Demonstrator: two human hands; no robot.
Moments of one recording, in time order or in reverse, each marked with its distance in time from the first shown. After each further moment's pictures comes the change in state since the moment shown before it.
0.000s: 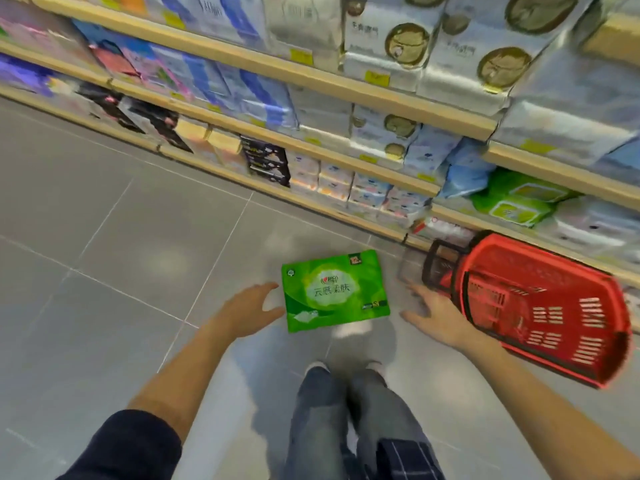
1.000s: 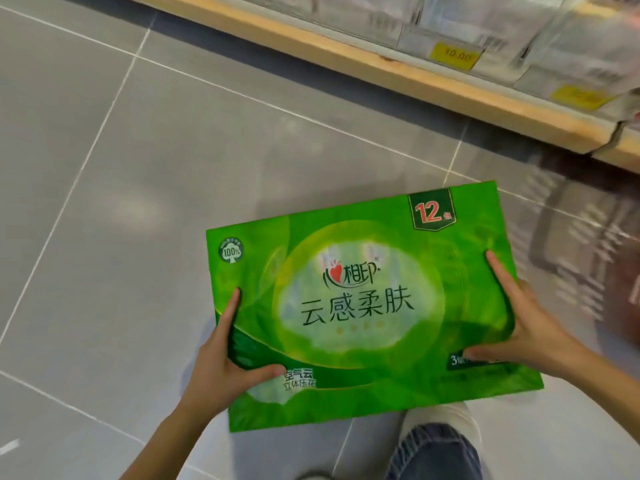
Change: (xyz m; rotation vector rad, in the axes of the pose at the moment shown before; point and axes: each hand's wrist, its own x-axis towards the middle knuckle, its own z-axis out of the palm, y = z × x) left_hand 0.427 -0.223 0.368 -0.688 0.220 -0.077; right_hand 0.432 0.346 0.283 0.119 -0.090 0.121
